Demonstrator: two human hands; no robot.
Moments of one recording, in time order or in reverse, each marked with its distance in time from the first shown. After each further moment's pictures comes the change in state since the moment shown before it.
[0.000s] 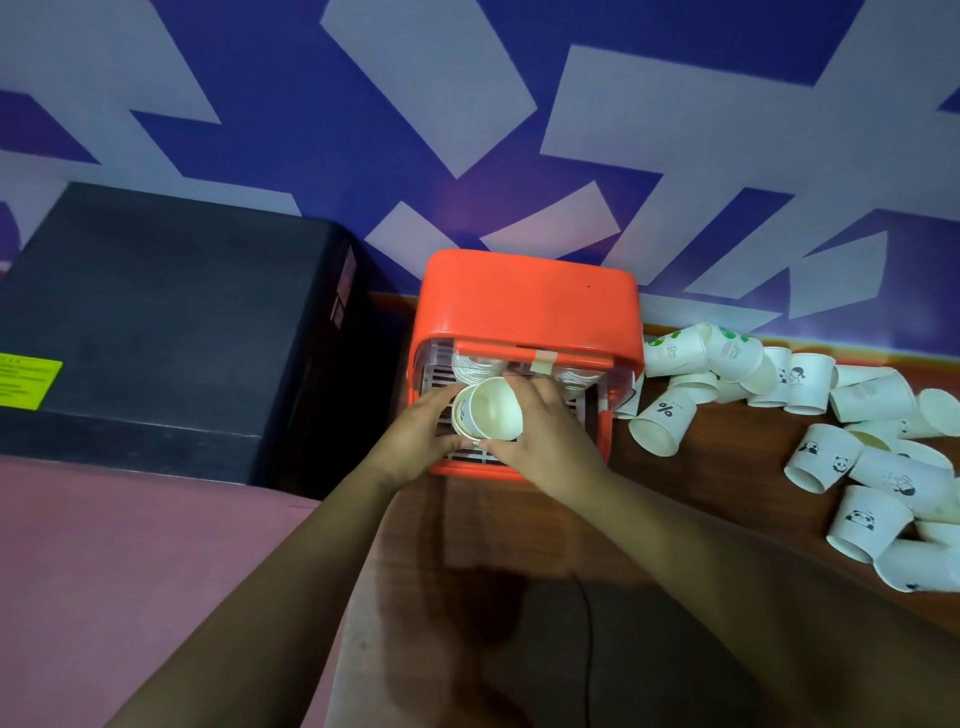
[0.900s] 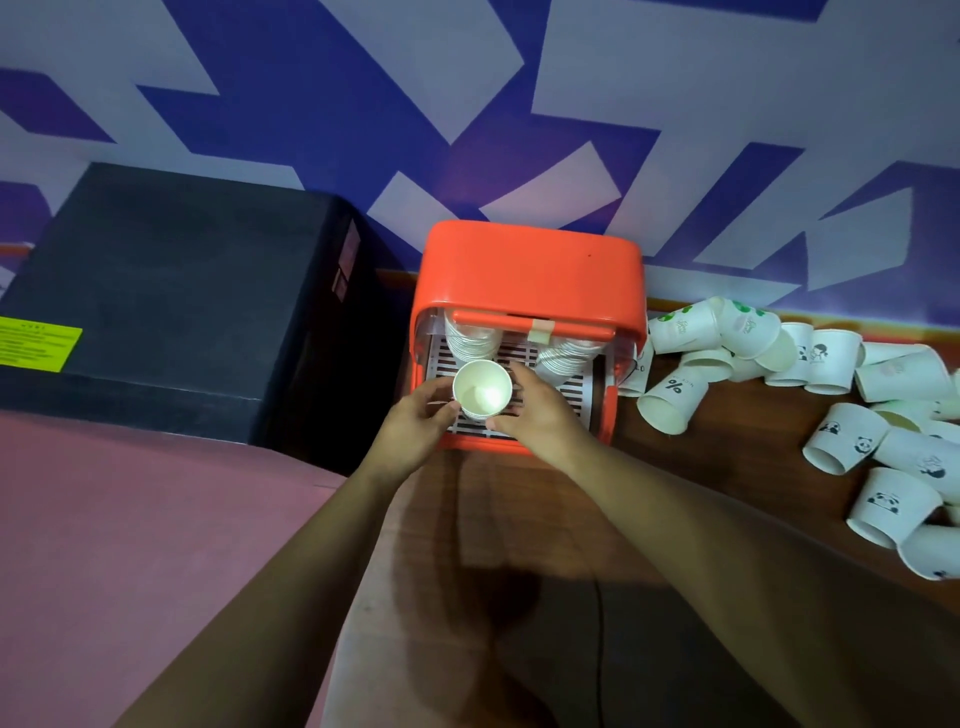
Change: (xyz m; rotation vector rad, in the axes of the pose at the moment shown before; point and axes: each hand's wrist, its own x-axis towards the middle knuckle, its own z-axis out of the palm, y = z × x) left_hand -0.035 0.020 0.016 -0.282 0.198 -0.221; right_hand 0.010 0.032 0.030 0.347 -0.201 0.210
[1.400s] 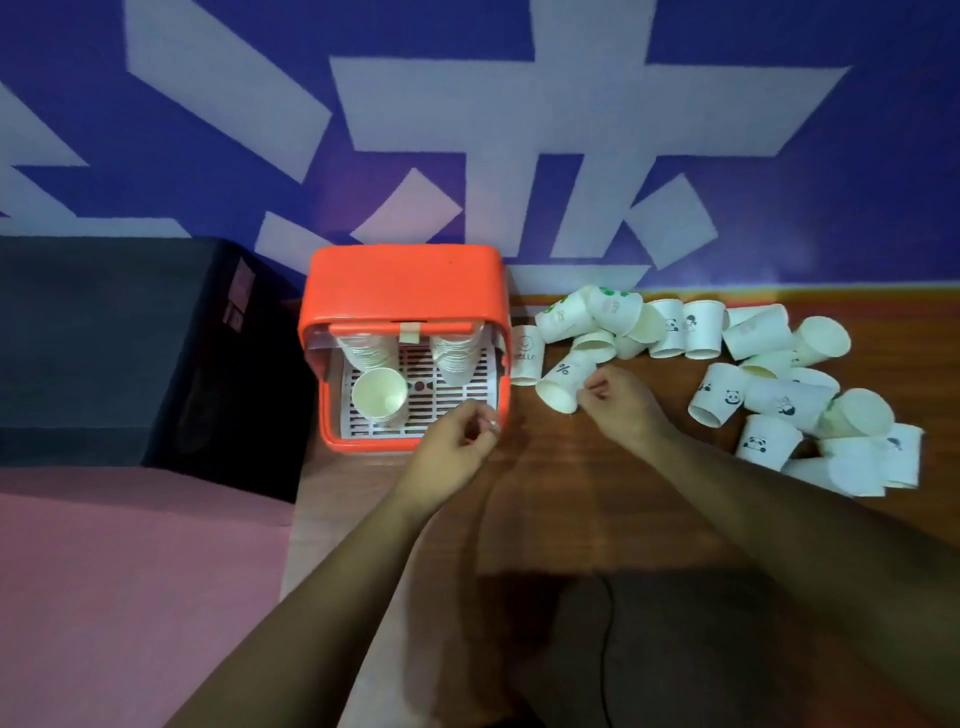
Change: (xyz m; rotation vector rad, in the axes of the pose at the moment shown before) left_hand -0.058 0.096 0.143 0.129 -0.169 0.156; right_hand -0.092 0.100 -0.179 -0.134 0.326 0.201
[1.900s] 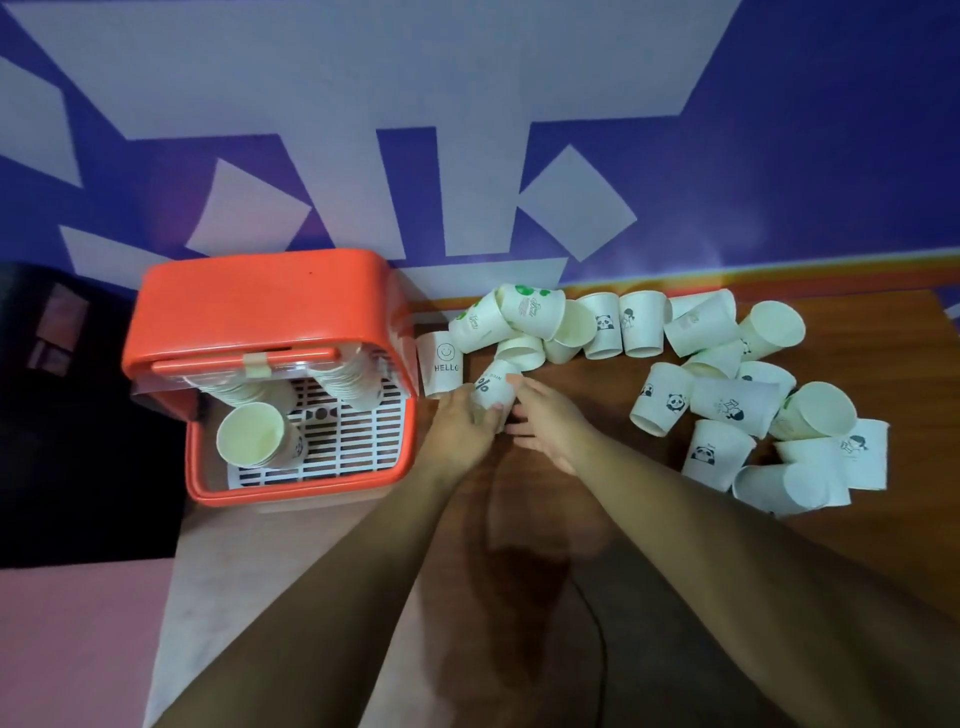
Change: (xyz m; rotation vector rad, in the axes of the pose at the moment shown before) left_hand 0.118 0.001 0.128 0.233 0.004 -0.220; right_hand 0.068 0.060 0.025 0.786 -0.348 0.358
